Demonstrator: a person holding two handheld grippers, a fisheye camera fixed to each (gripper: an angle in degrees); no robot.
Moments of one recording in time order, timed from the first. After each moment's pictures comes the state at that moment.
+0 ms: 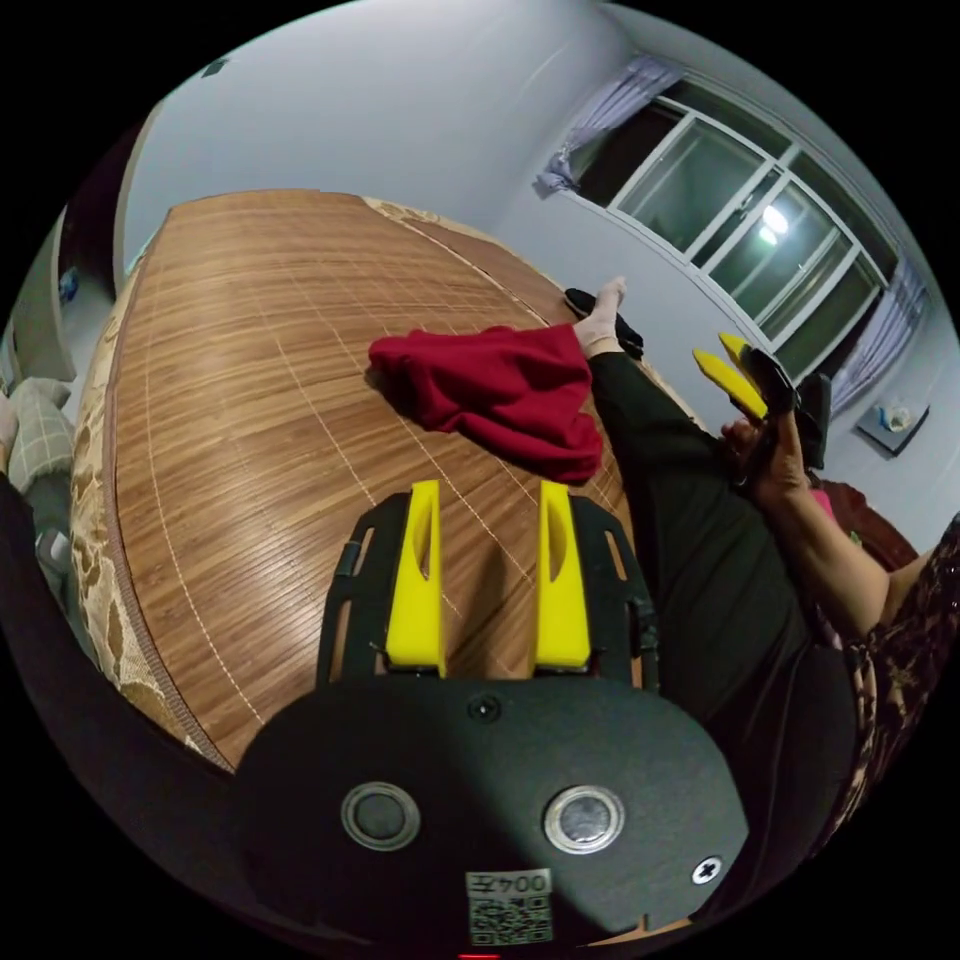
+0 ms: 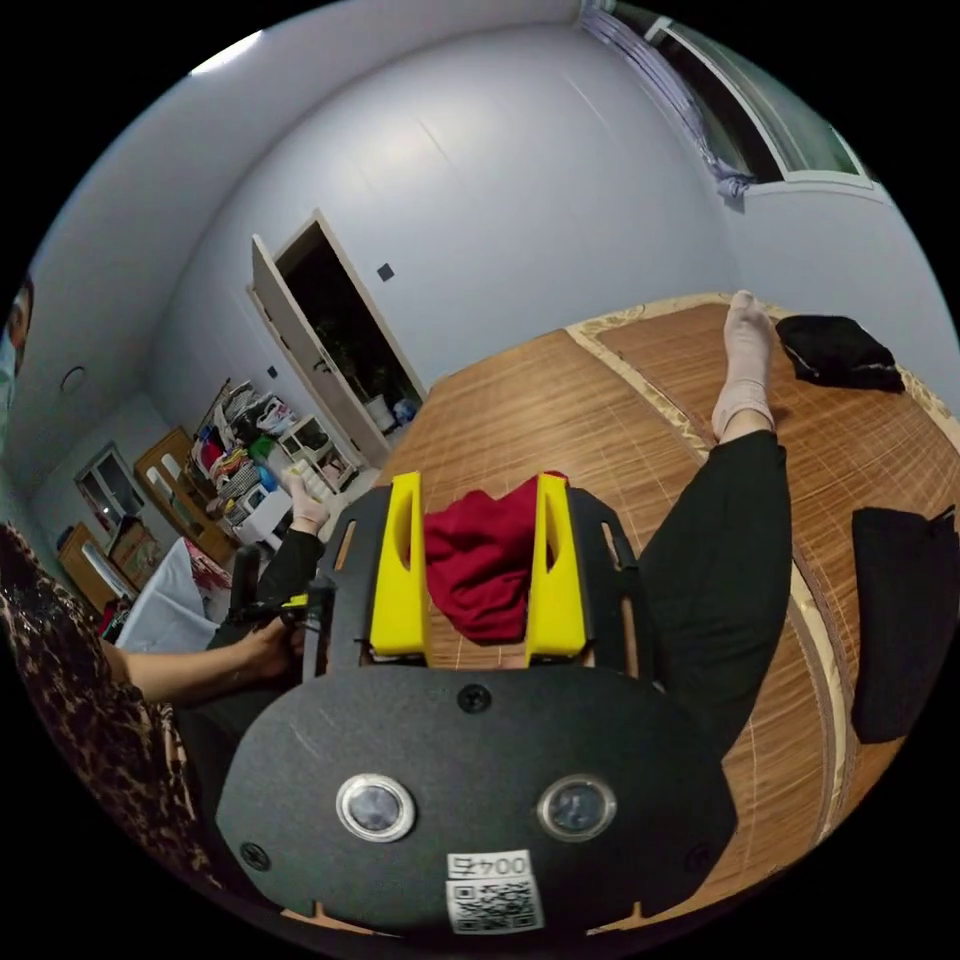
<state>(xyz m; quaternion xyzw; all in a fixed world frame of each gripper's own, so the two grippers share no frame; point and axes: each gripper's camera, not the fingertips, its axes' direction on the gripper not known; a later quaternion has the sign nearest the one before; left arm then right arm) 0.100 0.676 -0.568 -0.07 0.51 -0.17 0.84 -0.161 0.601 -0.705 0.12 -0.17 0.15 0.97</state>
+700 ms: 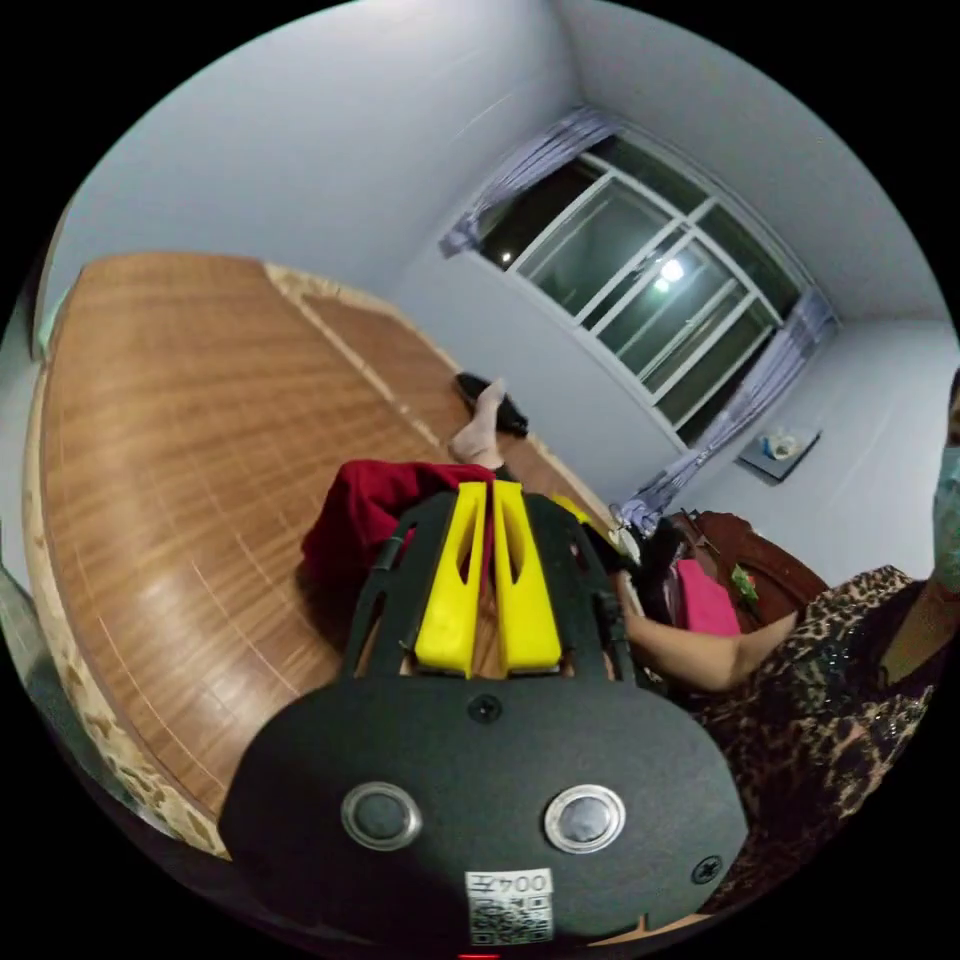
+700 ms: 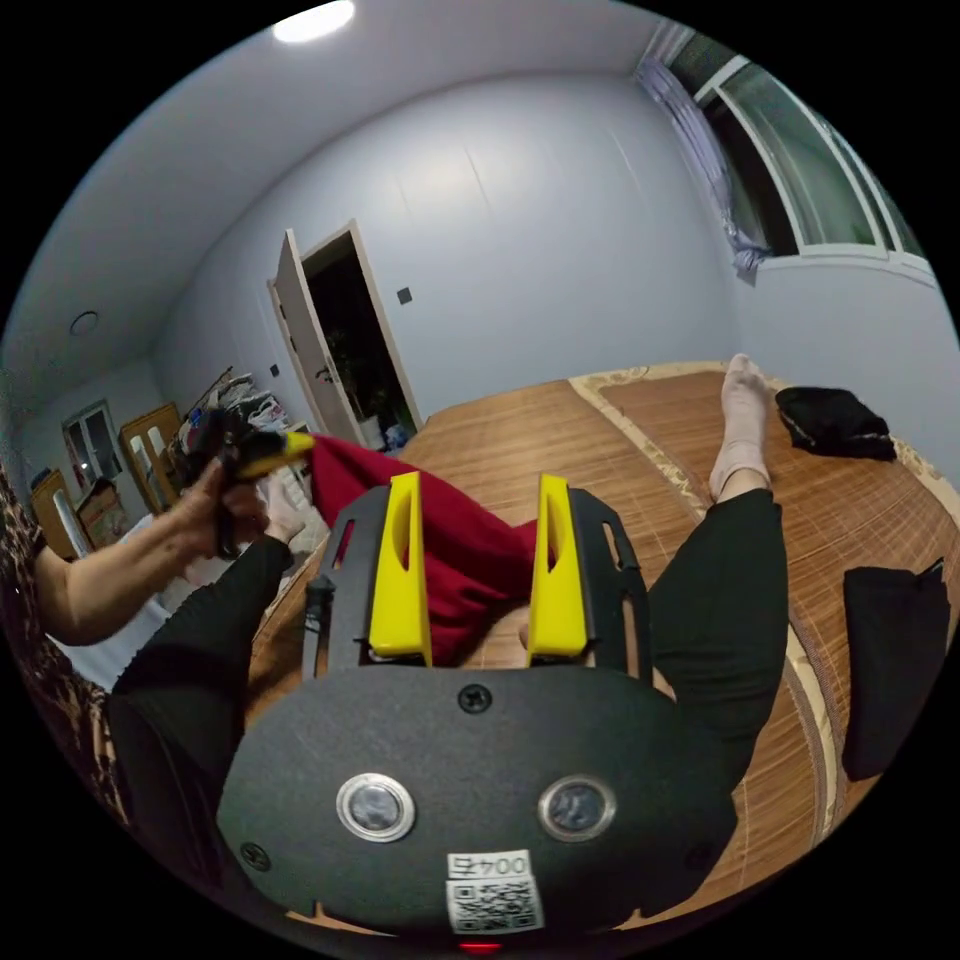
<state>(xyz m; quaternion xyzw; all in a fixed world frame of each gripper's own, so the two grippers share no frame) -0.094 0.484 -0.670 0.10 0.62 -0.15 0.76 -0.215 0.562 -0.607 0.21 -0.10 0.10 0.97</state>
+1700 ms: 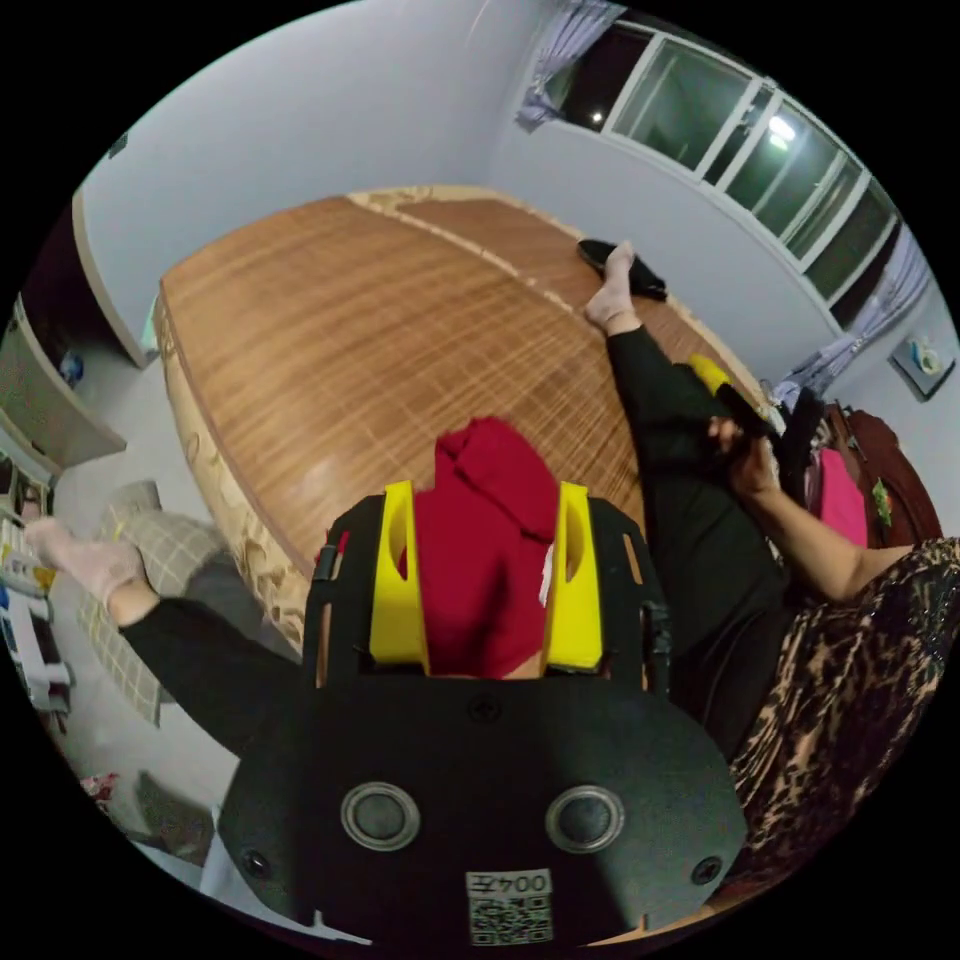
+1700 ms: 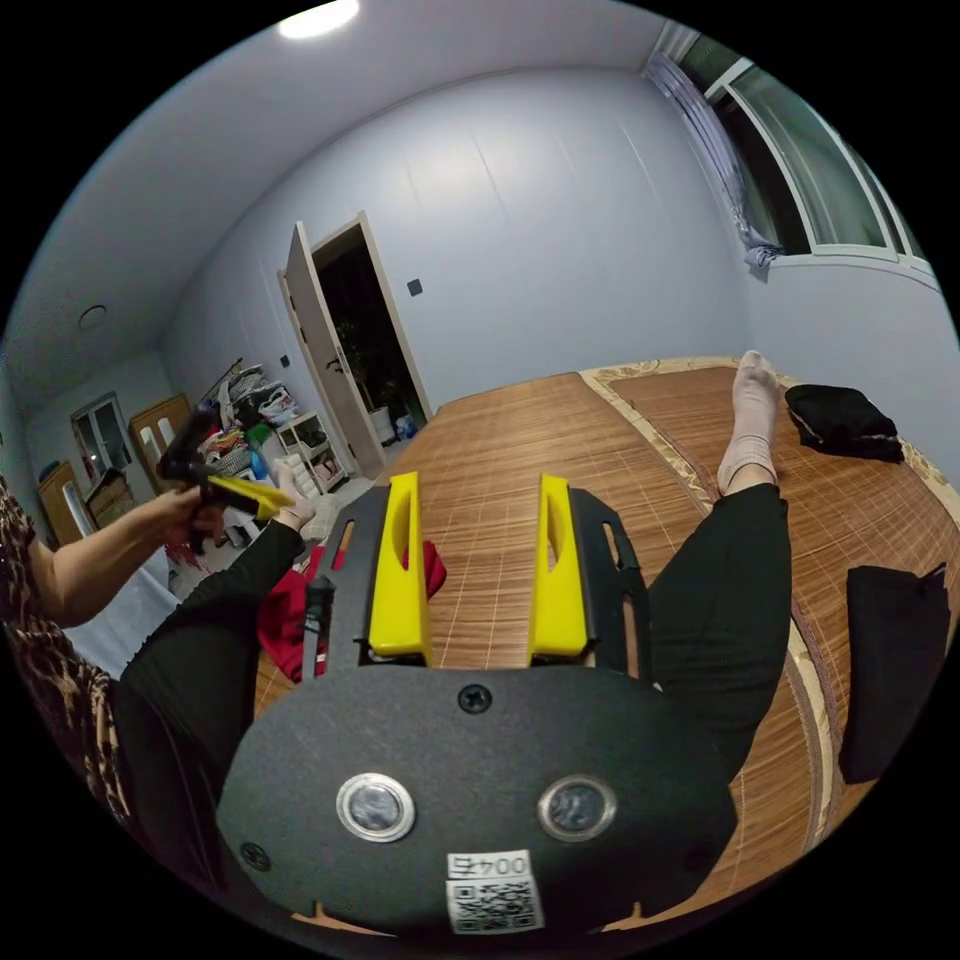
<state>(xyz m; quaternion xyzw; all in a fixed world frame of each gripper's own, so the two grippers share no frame) -0.052 0.507 -0.720 -0.18 0.45 -0.03 0.87 -0.238 0.529 -0.528 0.17 -0.13 0.09 0.97</state>
